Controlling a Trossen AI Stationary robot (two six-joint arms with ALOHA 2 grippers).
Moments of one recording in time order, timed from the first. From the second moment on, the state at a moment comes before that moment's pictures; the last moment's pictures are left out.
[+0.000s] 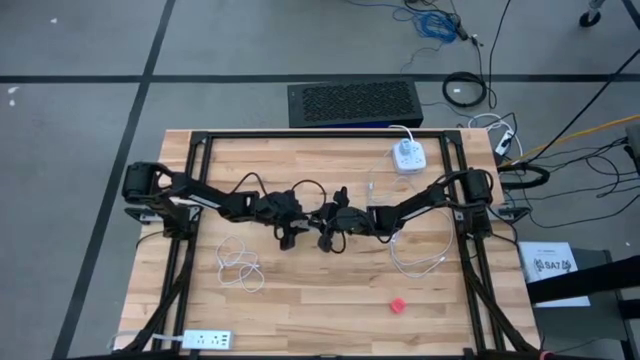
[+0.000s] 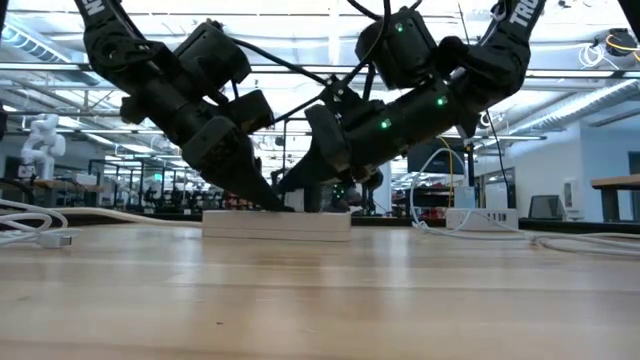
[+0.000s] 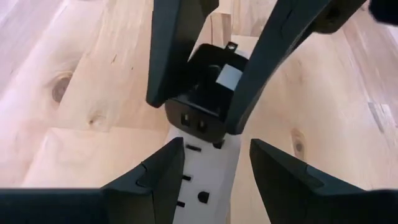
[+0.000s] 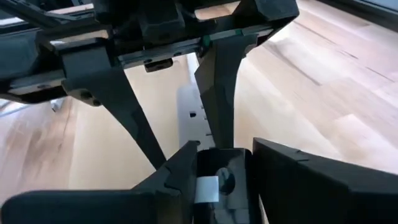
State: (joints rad) left arm 0.07 1.66 0.58 0.33 0.07 -0.04; right arm 0.06 2.01 0.90 0.58 0.31 0.28
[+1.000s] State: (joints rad) left arm 0.06 1.40 0.59 -0.07 -0.07 0.01; right arm 0.06 2.00 0.90 0.56 0.28 0.30
